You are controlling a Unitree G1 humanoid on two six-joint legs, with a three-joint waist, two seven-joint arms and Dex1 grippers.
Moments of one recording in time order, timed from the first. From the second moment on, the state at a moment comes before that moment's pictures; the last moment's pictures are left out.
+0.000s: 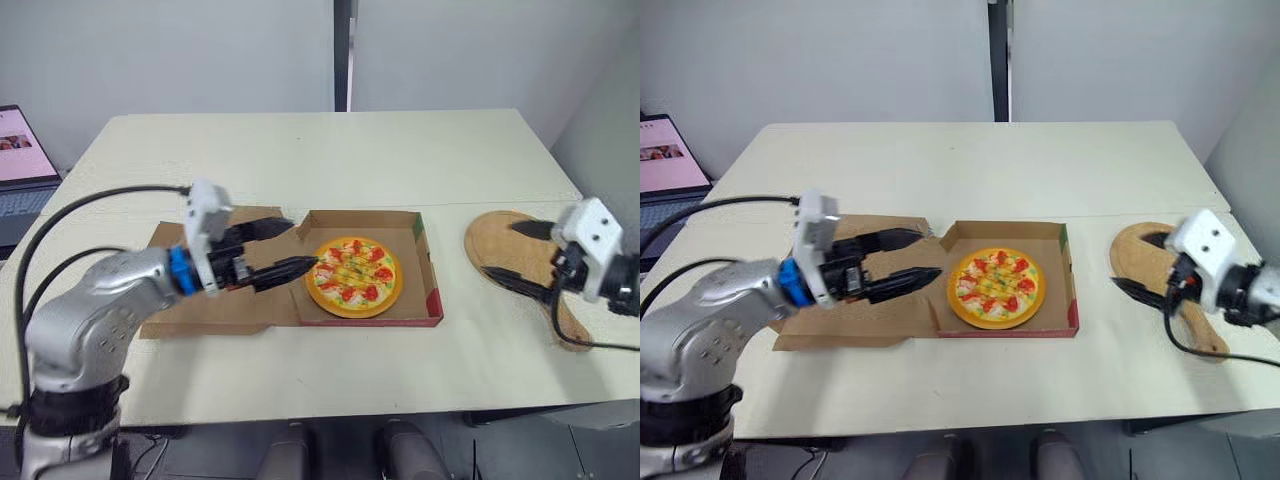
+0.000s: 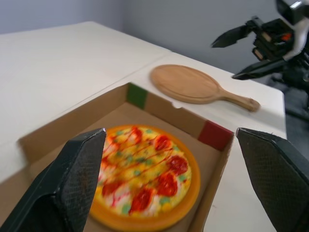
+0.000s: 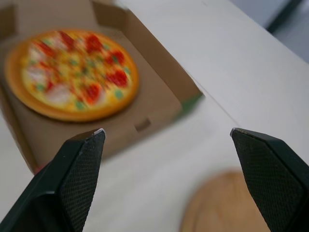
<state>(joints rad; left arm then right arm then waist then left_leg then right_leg) -0.20 0.66 0.38 -0.51 -0.85 0.91 -0.76 -0.34 -0.96 -0.18 -0.38 0.43 0.58 1.00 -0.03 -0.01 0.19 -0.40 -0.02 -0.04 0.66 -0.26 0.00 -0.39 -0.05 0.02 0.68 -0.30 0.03</state>
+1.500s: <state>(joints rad) 0.27 0.16 0.54 -0.41 -1.59 0.51 0.25 -0.85 -0.75 0.24 -0.11 0.36 0.58 1.28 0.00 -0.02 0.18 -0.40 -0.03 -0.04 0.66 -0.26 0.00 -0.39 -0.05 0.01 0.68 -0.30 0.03</state>
